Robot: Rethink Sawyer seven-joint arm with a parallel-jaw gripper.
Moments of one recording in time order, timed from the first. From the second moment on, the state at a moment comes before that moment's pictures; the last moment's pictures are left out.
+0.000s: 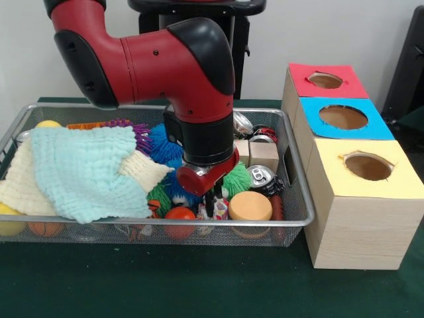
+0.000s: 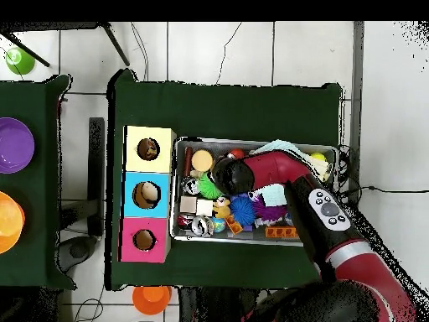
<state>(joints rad) -0.66 -0.35 0.60 1.49 -0.77 0.60 1.08</state>
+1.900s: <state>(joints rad) -0.64 -0.79 0.77 1.78 -0.32 0.60 1.08</state>
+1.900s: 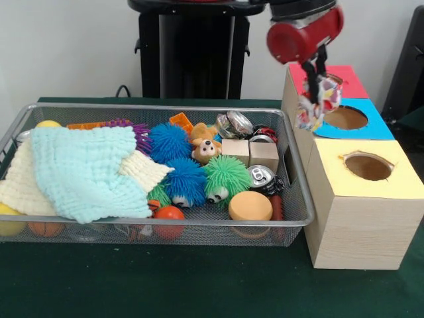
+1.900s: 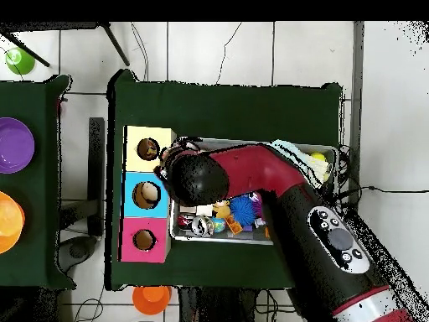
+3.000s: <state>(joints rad) -0.51 -0.75 0.68 1.78 -0.32 0.52 1.08</state>
